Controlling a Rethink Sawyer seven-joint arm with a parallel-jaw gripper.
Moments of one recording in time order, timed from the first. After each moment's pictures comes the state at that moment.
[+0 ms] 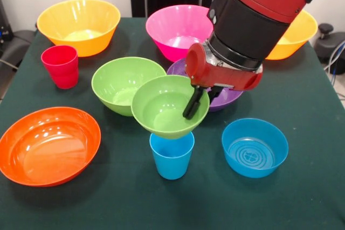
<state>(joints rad) 0.09 -0.21 -0.42 0.86 0.03 0.83 1.44</state>
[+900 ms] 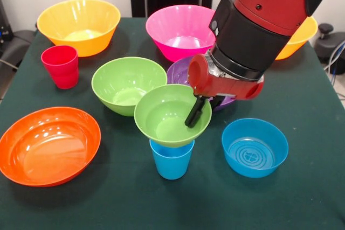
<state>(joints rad) 0.09 -0.18 -0.42 0.83 0.03 0.83 1.44</state>
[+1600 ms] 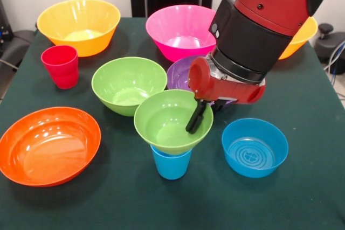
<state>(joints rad) 0.09 -0.18 -0.42 0.83 0.03 0.77 1.44</state>
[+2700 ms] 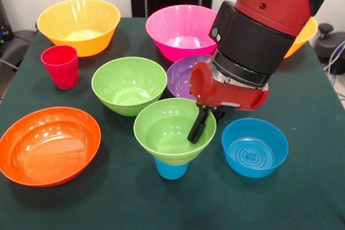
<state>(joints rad) 0.09 -0.18 -0.42 0.83 0.03 0.69 1.44</state>
